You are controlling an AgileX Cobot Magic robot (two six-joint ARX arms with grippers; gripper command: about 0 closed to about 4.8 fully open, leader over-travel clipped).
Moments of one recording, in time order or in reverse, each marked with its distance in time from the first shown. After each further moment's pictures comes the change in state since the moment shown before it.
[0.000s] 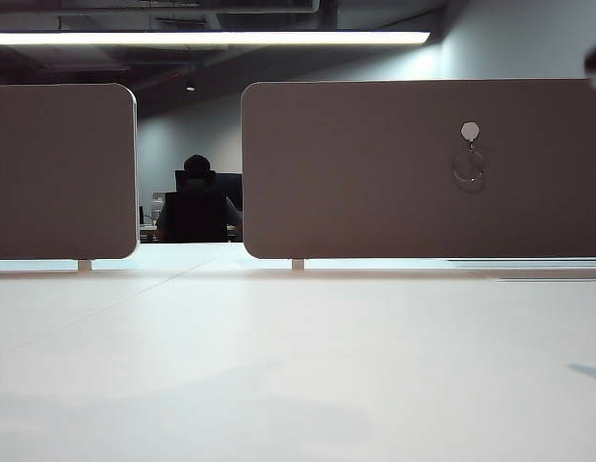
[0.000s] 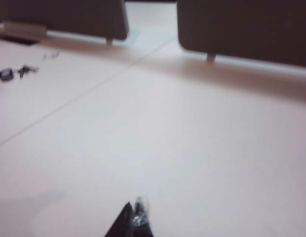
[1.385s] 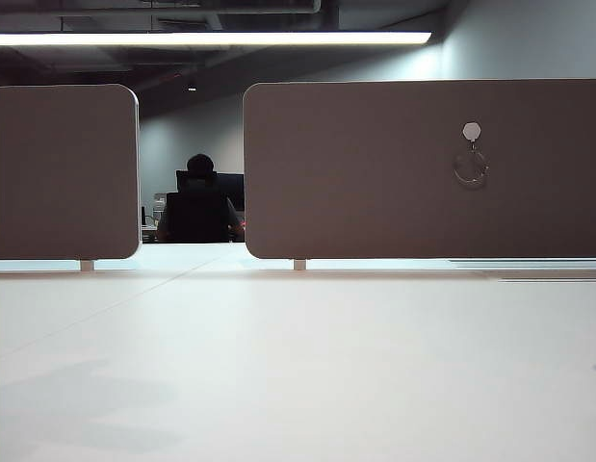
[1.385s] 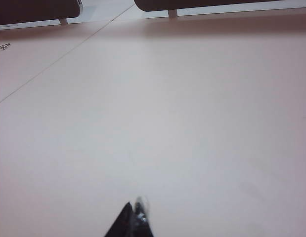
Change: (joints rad) left arm 0.057 -0.007 -0.293 0.069 -0.040 -0.070; right arm 0.006 -0.066 -0.274 0.171 0.133 0.142
